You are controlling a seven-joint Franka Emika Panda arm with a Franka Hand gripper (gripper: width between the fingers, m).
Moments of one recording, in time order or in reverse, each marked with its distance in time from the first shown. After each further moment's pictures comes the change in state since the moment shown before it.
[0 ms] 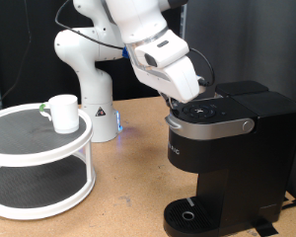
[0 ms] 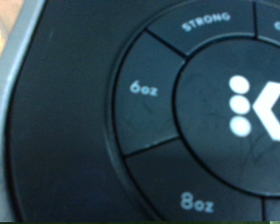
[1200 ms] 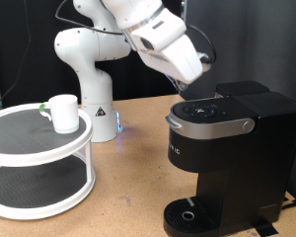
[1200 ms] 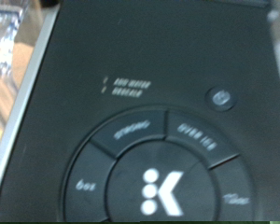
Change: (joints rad) arm 0.000 -0.003 -0.037 0.091 0.145 -0.120 0.000
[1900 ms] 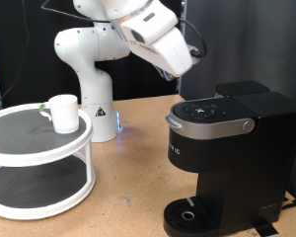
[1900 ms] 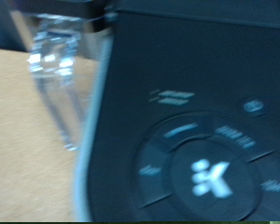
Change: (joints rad) arm -0.017 -0.004 -0.043 0.062 -0.073 -0.198 -0.003
